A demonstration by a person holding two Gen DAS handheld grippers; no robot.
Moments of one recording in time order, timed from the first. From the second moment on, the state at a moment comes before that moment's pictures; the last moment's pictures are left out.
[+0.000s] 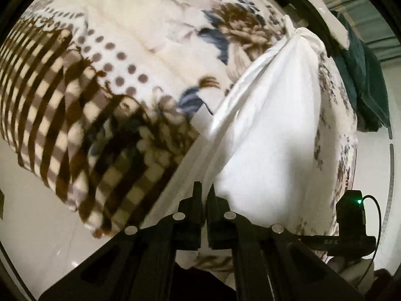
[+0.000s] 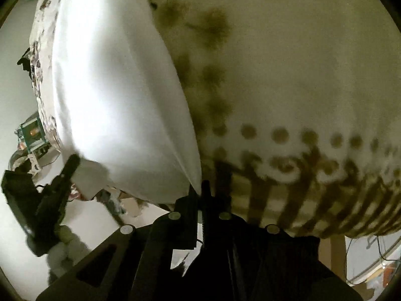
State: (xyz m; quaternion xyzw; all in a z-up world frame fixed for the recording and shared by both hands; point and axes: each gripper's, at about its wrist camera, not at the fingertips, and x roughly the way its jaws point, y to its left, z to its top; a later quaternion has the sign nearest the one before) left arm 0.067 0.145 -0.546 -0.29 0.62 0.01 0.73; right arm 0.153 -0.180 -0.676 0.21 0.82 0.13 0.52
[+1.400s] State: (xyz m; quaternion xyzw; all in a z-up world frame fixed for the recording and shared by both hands) left arm 0.119 0.127 -0.549 -0.17 0.63 -0.03 0.76; right arm 0.419 -0.001 -0.641 0.16 0.76 0.08 0.63
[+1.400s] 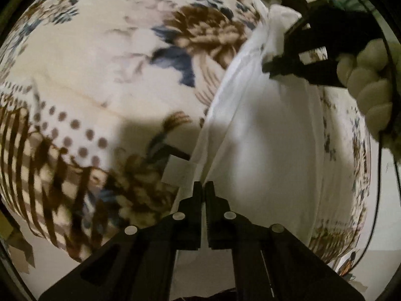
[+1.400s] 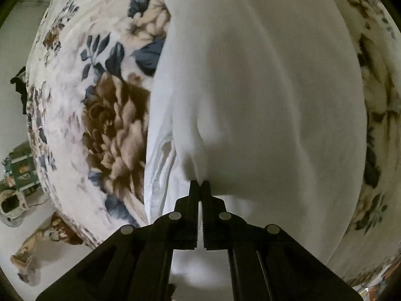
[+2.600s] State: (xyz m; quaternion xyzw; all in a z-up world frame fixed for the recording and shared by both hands) left arm 0.105 0.135 -0.595 -0.24 0.70 -0.07 0.67; right arm 0.171 -0.136 -0.695 0.25 0.84 0.07 0.47
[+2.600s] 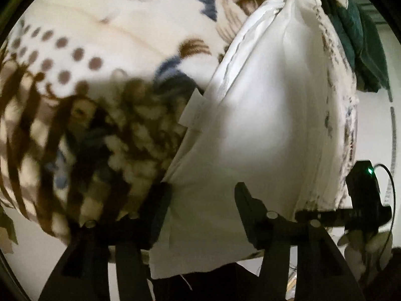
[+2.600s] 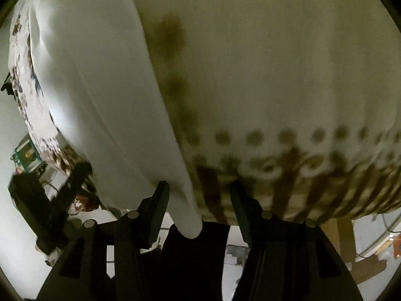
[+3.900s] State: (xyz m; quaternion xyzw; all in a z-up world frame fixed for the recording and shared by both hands) left arm 0.534 -0.018 -0.564 -0.02 0.53 -0.21 0.82; right arm 0.527 -0.219 -0.658 0.29 0.68 0.03 0.67
